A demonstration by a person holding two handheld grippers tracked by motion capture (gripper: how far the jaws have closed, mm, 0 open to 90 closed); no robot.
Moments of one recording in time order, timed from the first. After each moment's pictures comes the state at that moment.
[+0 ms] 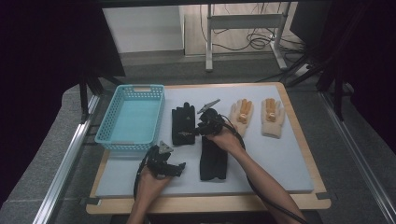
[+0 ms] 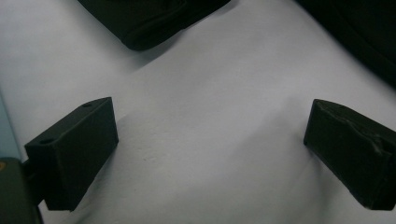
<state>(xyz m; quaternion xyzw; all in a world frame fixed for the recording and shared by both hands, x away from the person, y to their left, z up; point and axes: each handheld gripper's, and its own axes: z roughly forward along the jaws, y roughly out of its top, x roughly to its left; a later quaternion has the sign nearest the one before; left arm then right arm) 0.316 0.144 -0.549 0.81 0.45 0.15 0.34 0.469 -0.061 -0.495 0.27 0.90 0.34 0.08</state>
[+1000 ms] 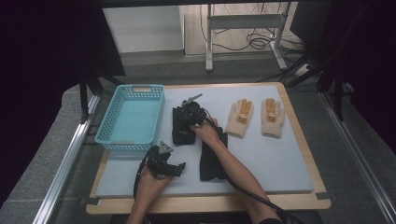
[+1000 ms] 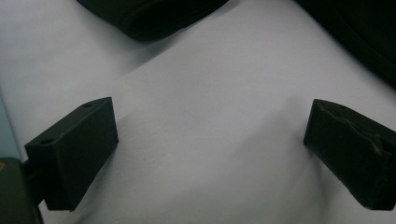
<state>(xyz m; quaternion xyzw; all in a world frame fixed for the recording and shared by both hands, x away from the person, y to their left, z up) 0.316 0.144 -0.549 0.81 0.45 0.15 0.34 0.513 0.002 -0.525 0.29 0.88 0.36 0.09</state>
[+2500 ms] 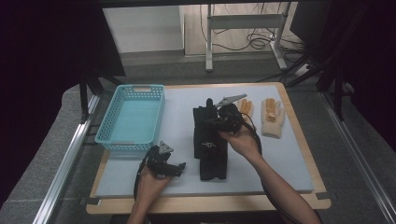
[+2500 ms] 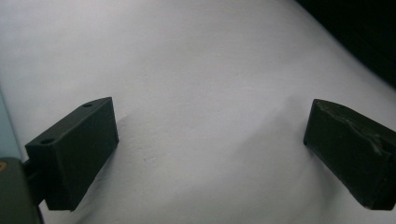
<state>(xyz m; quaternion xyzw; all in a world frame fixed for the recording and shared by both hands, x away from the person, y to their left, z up) 0.315 0.144 -0.549 0.81 0.45 0.16 0.34 0.410 -0.113 -0.419 0.29 0.86 0.42 0.08</state>
